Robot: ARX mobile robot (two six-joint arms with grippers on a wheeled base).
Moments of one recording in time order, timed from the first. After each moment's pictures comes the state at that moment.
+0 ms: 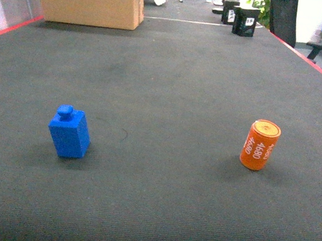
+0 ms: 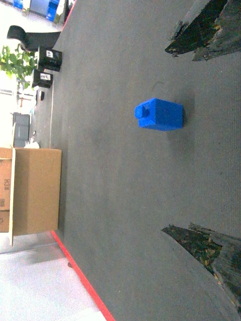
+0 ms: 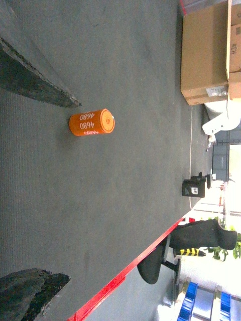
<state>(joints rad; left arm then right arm) 0.00 0.01 0.01 0.00 0.00 0.00 0.00 0.00 0.01 -0.01 0.00 0.00</state>
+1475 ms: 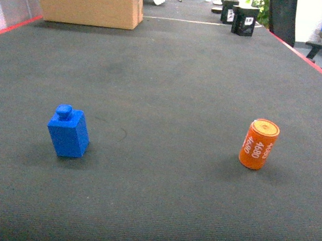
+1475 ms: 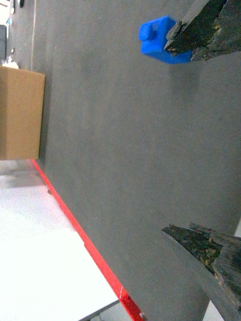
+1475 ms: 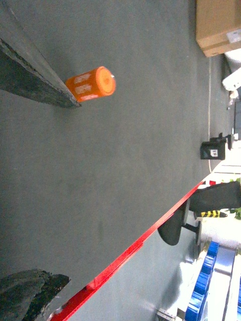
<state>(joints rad) -0.18 0.46 0.06 0.31 -0.50 0.00 0.17 0.46 0.05 0.31 0.34 0.01</state>
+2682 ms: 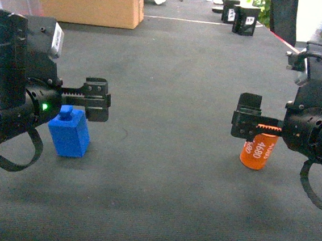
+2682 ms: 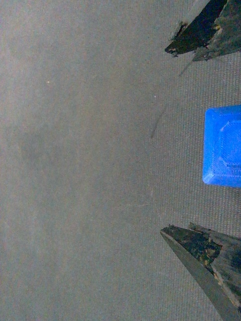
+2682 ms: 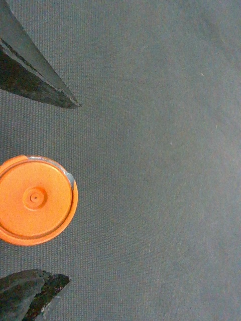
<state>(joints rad) -0.26 1.95 0.79 0.83 -0.29 -0.11 0.27 1.96 0.83 0.76 0.16 0.22</state>
